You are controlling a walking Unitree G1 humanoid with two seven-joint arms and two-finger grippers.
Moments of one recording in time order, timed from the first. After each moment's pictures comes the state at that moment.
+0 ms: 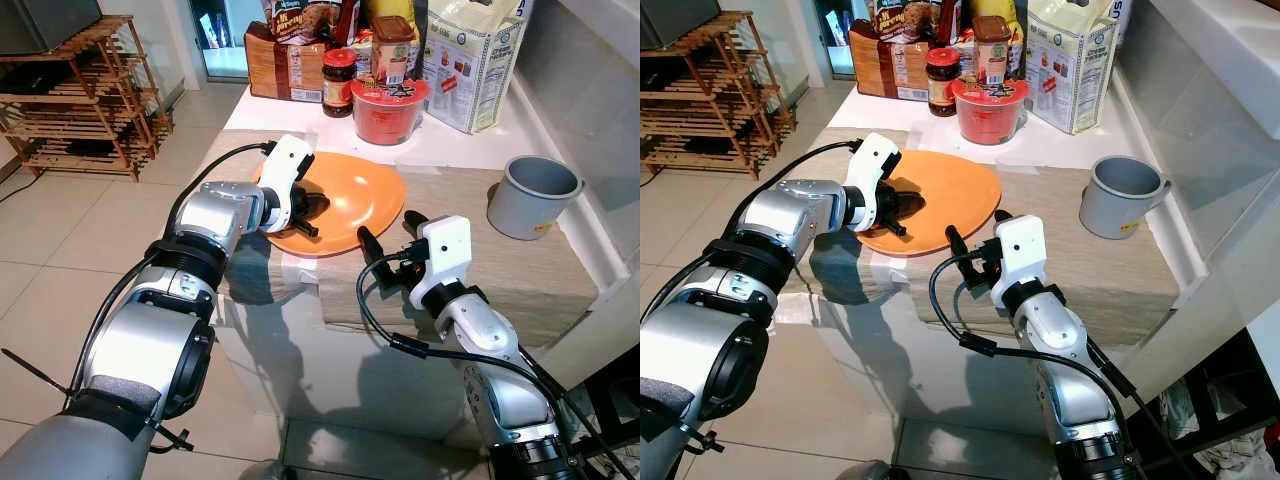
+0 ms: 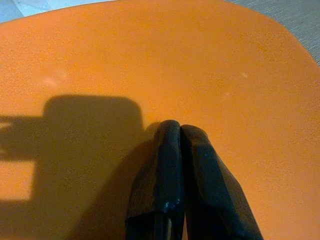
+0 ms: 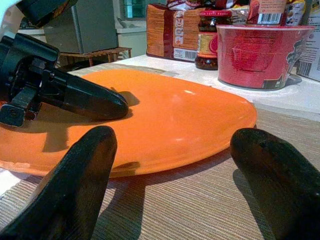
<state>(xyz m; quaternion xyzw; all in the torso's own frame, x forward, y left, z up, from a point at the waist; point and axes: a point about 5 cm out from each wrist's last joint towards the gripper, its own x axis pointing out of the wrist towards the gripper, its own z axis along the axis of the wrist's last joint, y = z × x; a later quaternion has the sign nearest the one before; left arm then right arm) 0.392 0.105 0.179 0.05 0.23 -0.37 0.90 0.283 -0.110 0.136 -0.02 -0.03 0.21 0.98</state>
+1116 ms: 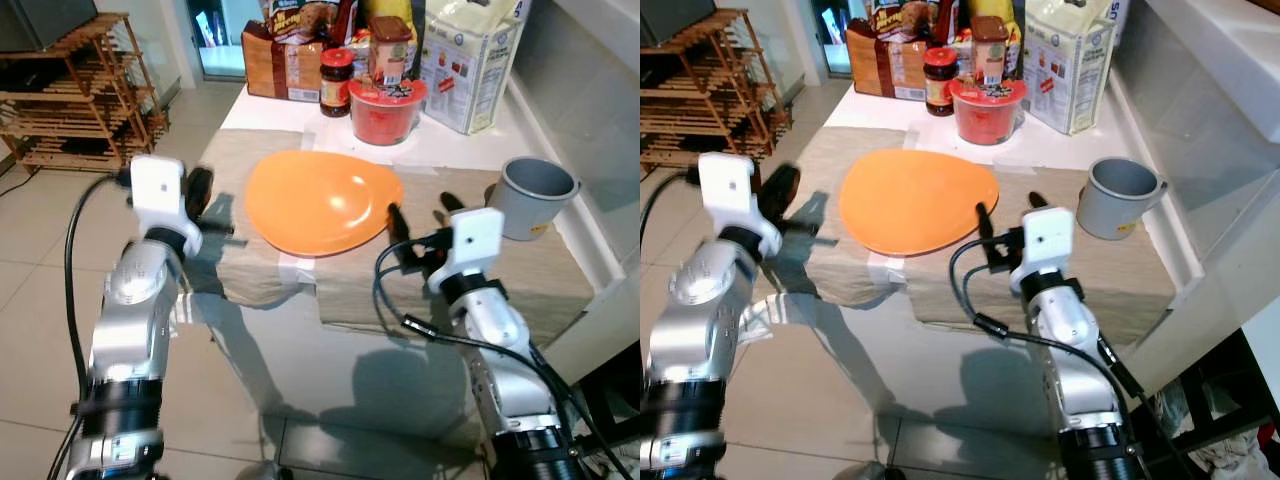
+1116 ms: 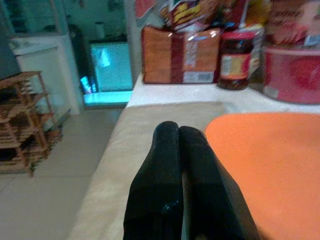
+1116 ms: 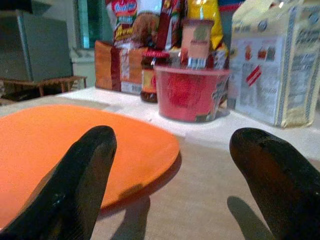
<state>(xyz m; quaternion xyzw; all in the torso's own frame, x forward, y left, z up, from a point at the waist) 0.319 0.199 0.172 0.03 -0.05 -0.05 1.00 0.293 -0.134 0.147 -0.03 -0.11 0.11 0.99</state>
